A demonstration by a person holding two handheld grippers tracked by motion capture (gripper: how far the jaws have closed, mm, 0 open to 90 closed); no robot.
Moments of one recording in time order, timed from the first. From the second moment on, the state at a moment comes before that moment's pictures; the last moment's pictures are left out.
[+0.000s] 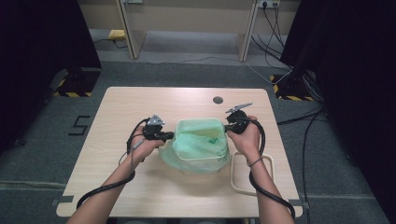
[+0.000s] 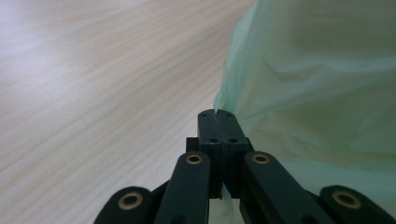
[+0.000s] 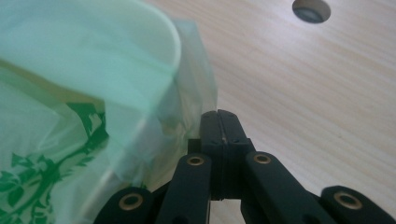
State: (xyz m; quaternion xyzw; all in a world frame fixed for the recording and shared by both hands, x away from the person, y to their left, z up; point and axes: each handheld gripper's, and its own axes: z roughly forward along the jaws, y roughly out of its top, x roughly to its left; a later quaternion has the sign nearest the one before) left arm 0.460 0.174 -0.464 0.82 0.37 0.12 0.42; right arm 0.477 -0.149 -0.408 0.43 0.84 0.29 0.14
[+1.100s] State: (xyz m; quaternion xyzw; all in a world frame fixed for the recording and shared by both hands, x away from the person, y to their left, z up) left arm 0.421 0.172 -0.380 0.80 0.30 0.16 0.49; right arm 0.425 -0.098 -0.350 0.36 0.87 0.32 0.13
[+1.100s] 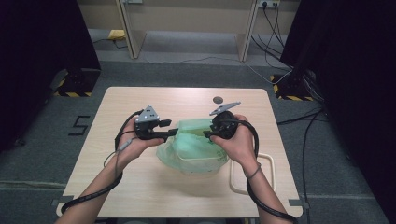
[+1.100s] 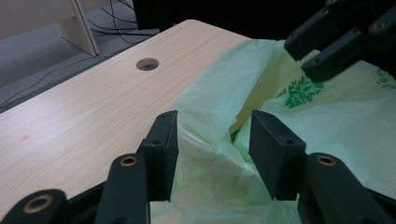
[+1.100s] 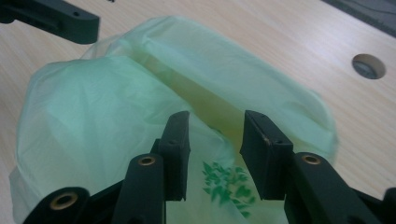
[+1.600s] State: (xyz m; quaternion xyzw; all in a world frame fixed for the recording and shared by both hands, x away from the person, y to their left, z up) left arm 0.405 0.196 -0.385 0.78 0.33 0.18 0.49; right arm 0.423 -0.052 -0.363 0.32 0.90 0.28 0.10
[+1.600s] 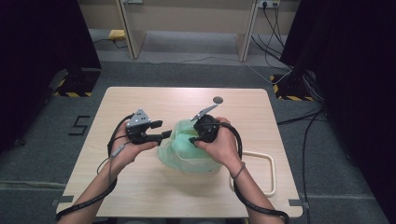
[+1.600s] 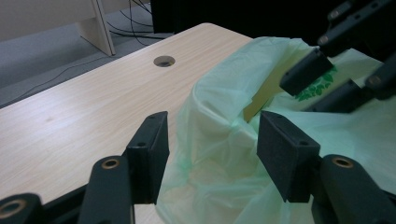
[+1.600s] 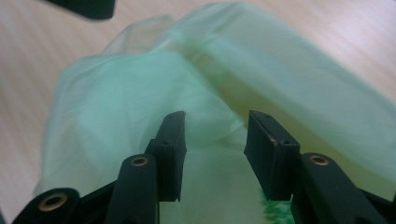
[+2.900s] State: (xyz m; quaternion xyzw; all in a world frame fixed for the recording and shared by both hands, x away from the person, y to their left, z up) left arm 0.400 0.191 -0.387 0.78 0.32 0.18 0.50; right arm 0.413 -0.029 -0.371 0.29 0.93 0.21 0.02
